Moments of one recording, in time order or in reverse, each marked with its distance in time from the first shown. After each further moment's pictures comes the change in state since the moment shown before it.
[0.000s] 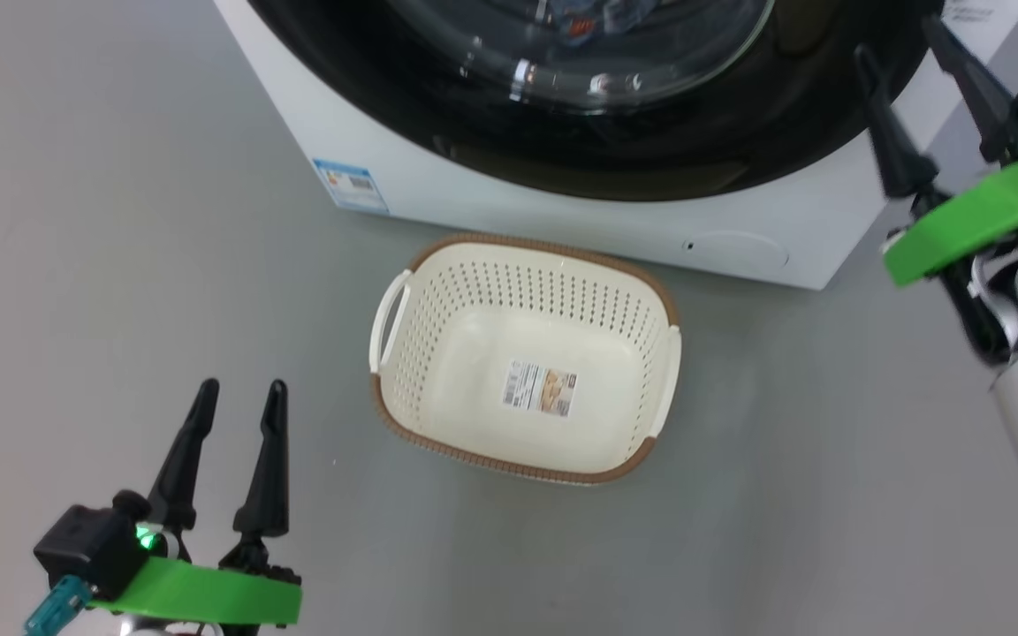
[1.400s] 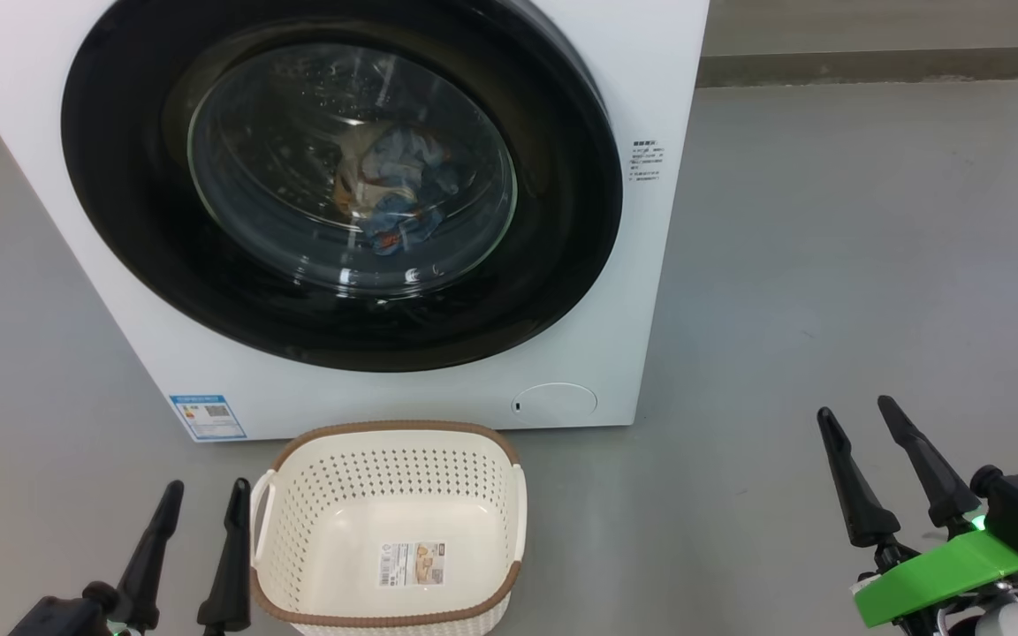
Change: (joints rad) left arm 0.174 0.053 0.041 -0.005 -0.007 0.000 0.000; right arm 0.742 0.131 -0.156 -0.360 0.076 -0.003 0.000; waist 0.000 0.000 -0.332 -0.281
